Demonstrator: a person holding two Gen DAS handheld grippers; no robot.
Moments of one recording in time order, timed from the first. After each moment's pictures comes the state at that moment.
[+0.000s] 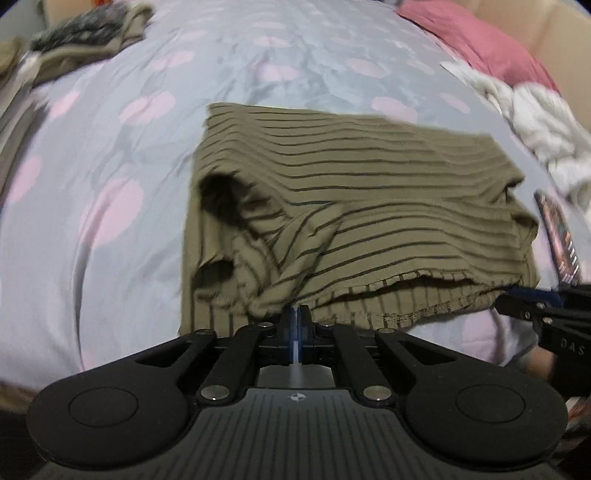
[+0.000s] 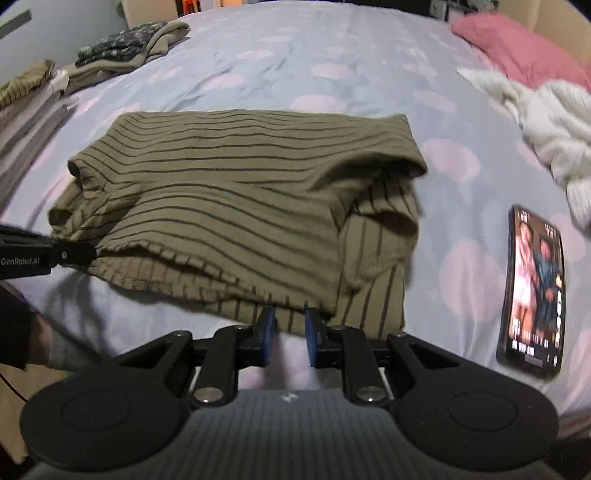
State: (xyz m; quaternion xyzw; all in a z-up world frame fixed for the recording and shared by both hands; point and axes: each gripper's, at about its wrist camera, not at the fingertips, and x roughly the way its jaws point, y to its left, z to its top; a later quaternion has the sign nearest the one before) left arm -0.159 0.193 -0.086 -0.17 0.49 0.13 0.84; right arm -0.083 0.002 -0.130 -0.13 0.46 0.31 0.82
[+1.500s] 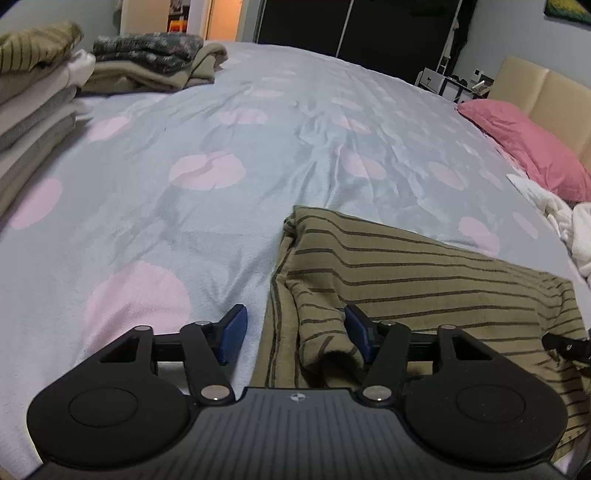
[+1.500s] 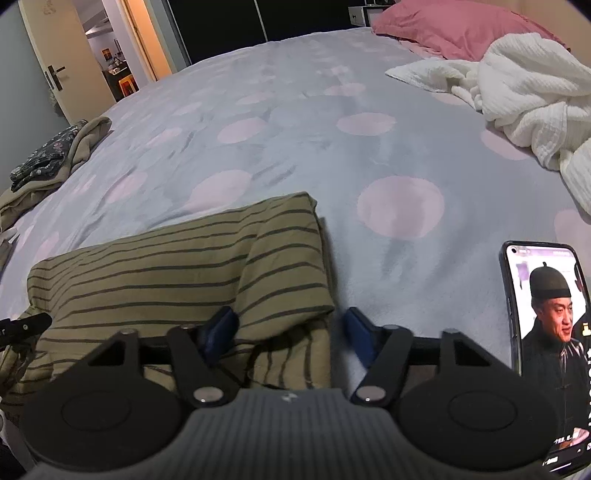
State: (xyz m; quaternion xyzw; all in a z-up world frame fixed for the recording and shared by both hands) left arm -0.118 0.254 -0.119 -0.19 0.36 0.23 0.88; right arm 0.027 -0.005 -0.155 0.01 0.42 0.25 0.87
